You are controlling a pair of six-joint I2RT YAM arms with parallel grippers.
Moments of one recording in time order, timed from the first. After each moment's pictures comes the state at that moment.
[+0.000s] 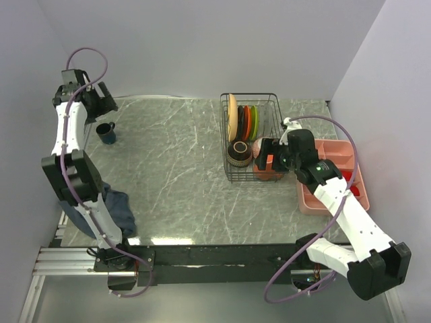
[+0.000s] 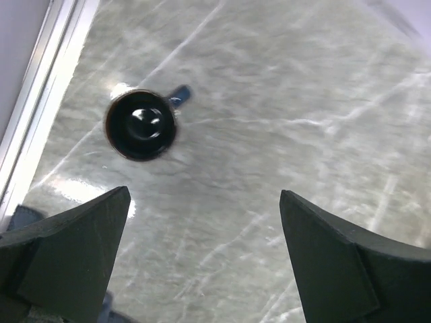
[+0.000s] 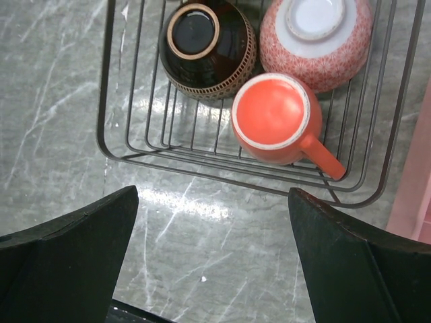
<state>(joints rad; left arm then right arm) 0.27 1.98 1.94 -0.80 0.08 -0.29 0.34 1.05 0.96 -0.59 -0.04 0.32</state>
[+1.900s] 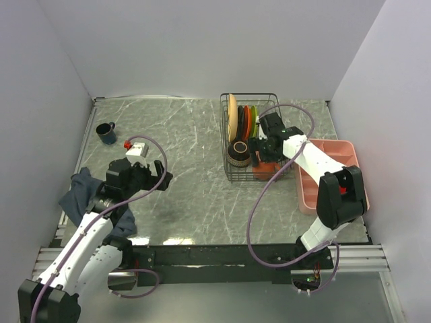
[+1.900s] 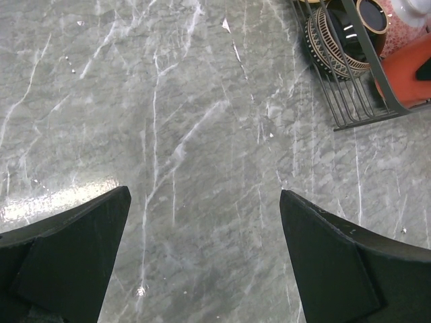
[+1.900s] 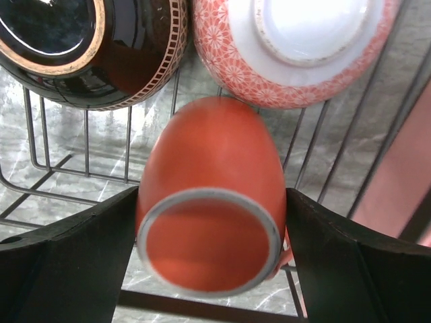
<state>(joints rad) -0.27 0.75 0.52 -0.21 0.18 -0.28 0.33 1.63 1.24 -0.73 0.06 0.10</state>
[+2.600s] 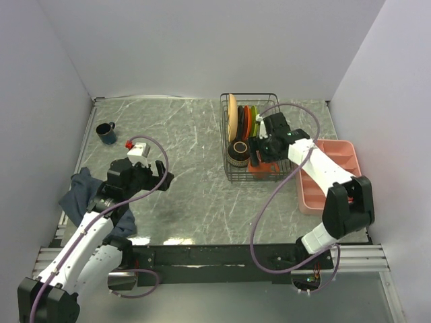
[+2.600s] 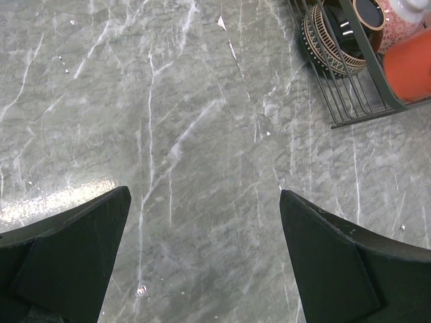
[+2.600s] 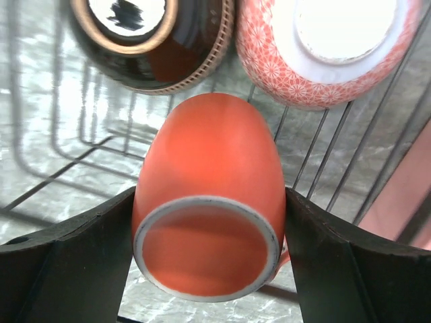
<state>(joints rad) -0.29 0.76 0.52 -0.20 0.18 -0.28 0.33 1.55 1.21 -0.71 -0.03 0.07</state>
